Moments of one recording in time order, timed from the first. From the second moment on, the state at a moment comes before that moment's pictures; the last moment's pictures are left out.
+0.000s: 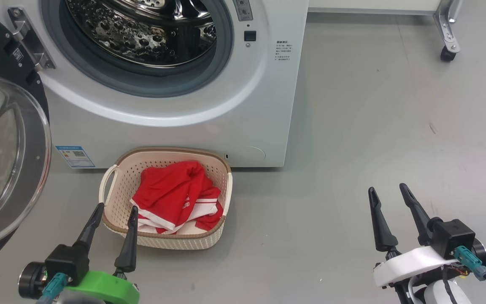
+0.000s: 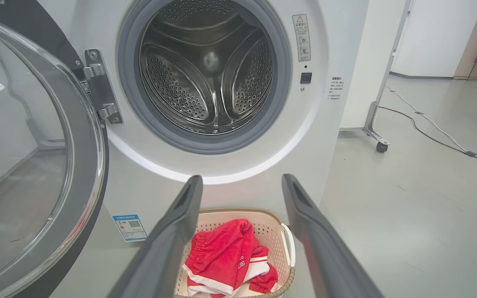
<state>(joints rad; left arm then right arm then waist) -0.02 0.05 -0.09 0.21 -0.25 -0.13 -0.25 0.01 -0.05 0.11 0.18 0.24 0.07 -0.25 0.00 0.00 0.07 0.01</state>
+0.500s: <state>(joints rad) -0.02 0.05 -0.10 0.21 -0.25 -0.13 -0.25 0.01 -0.05 0.11 0.19 0.24 0.07 -0.25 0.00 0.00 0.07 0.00</state>
